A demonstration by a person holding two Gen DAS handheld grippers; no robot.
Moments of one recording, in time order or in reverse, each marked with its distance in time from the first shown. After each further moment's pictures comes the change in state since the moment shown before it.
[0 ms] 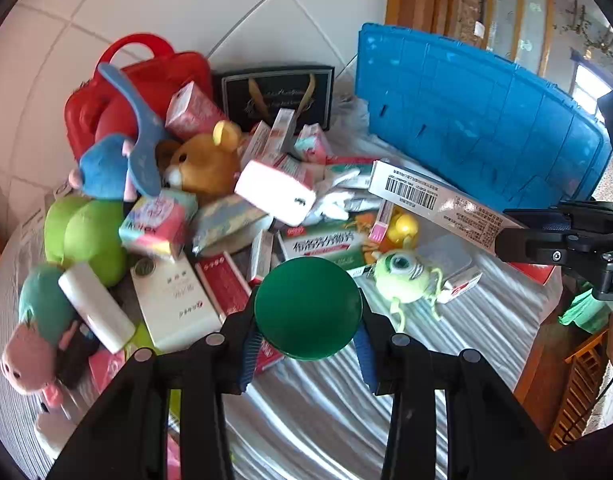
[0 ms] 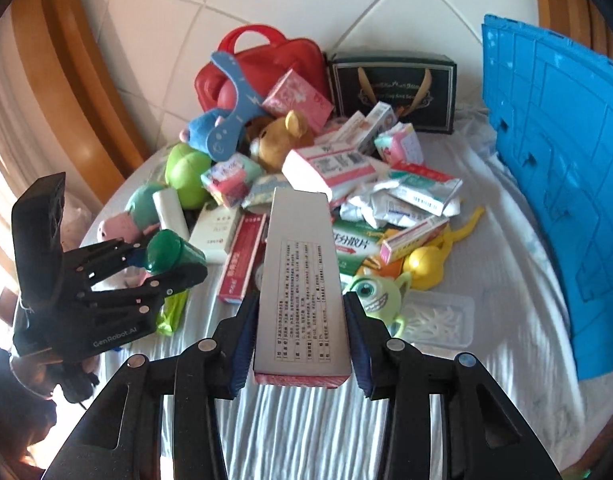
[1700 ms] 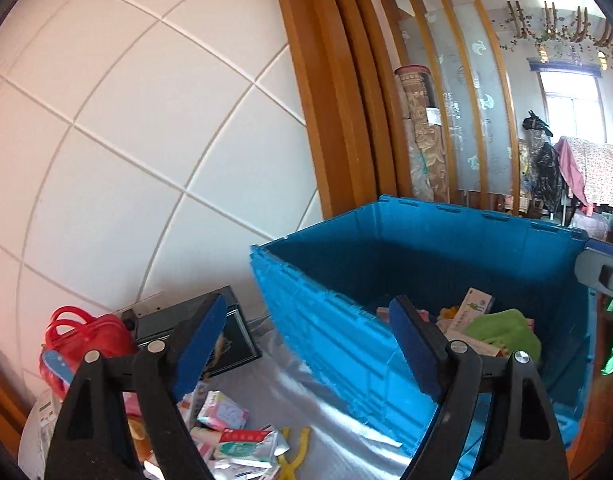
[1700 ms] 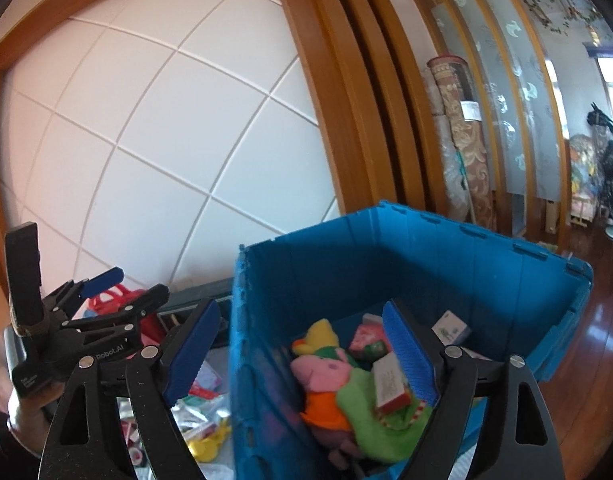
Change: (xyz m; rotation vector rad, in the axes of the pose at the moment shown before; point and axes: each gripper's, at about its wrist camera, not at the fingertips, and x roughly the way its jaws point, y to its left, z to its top) left arm -0.013 -0.267 0.258 0.195 -0.440 0.144; right arm -0.269 -0.255 0.053 0.242 -0.627 -0.308
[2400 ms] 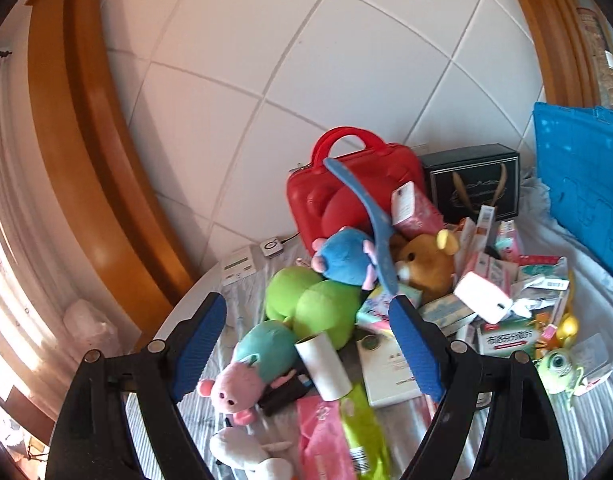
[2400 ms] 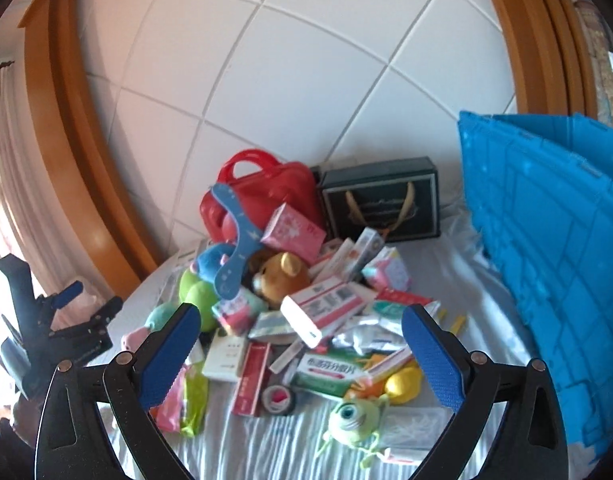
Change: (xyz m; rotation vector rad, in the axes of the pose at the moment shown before) left arm -0.142 0.280 -0.226 -0.144 0.306 0.636; right arm 0.099 0.260 -0.148 -0.126 0.356 0.378
